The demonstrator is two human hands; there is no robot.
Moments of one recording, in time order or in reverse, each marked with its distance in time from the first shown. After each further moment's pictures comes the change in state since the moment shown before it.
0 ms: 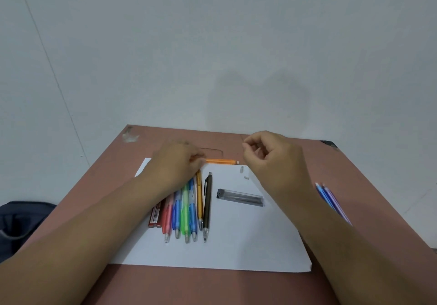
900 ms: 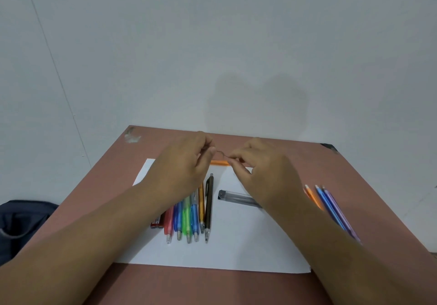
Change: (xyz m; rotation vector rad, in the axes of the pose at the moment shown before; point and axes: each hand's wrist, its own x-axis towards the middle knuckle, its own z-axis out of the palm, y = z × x) left_hand -0.026 0.027 -0.014 -0.248 0.235 0.169; right_hand -0.003 0.010 0.020 -0.255 0.014 -0.384
